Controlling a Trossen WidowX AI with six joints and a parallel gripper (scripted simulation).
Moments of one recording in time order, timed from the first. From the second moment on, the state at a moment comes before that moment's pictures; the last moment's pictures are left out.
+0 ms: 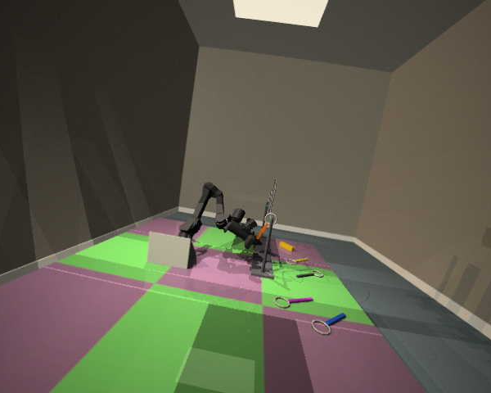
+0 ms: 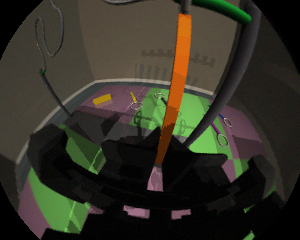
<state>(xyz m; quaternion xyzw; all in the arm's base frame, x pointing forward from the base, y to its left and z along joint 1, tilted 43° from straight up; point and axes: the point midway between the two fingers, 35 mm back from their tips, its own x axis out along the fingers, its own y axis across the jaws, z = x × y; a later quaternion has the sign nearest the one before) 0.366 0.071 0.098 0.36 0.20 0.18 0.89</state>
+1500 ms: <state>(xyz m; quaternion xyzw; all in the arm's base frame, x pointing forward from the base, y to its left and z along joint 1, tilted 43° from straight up) 0.364 0.077 0.077 0.36 0.19 0.19 0.90</state>
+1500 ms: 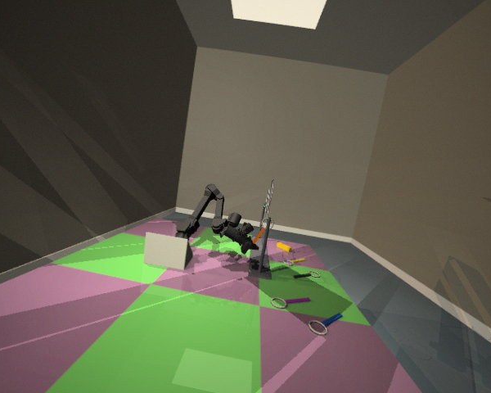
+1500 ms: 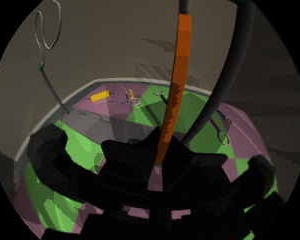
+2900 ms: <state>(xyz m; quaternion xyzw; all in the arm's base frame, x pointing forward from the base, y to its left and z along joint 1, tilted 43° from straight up) 0.322 0.053 0.087 0.36 0.19 0.18 0.89</state>
